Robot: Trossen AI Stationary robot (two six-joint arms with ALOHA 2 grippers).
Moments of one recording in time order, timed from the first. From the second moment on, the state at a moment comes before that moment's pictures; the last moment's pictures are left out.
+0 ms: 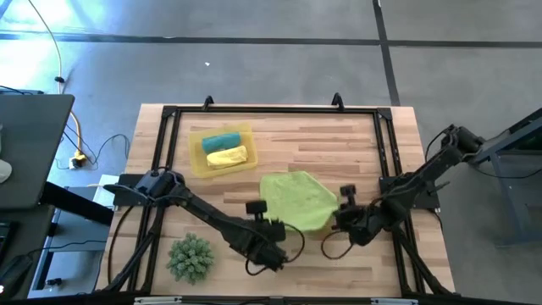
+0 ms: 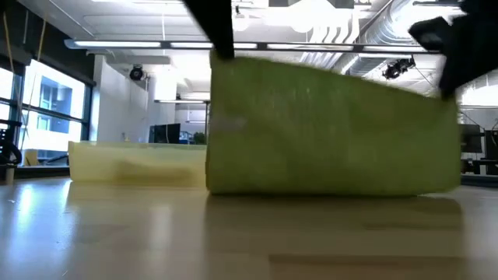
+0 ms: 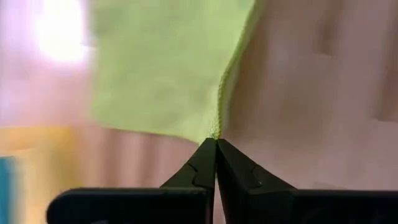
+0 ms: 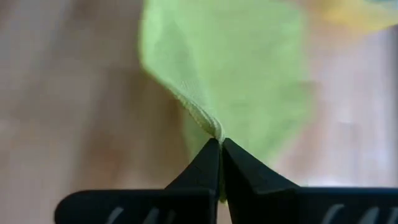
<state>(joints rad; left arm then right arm) -0.40 2.20 2.06 -1.35 -0.48 -0.59 0.69 1.28 0.82 -0.72 0.54 0.28</state>
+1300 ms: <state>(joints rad) -0.10 2.05 2.30 -1.54 -0.88 -0.41 0.17 0.91 1.09 -0.84 0.55 -0.19</state>
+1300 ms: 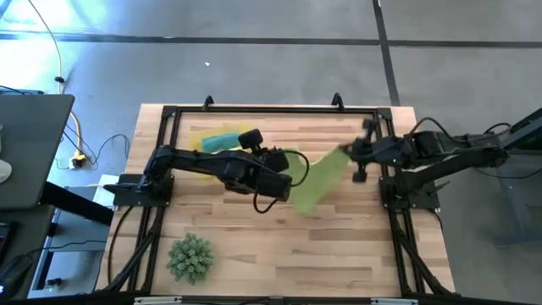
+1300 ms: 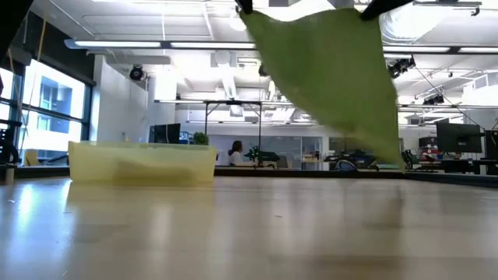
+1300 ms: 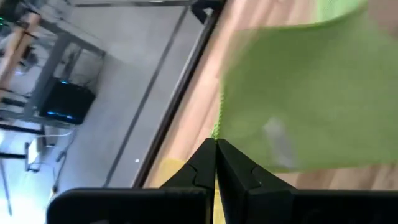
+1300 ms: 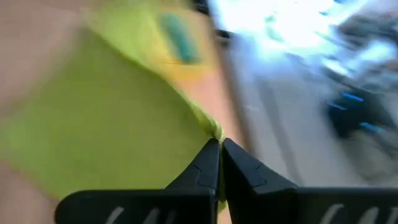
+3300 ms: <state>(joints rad) -0.42 2.10 1.73 -1.00 -0.56 -0.90 0.77 1.30 0.58 -0.34 0.49 0.69</state>
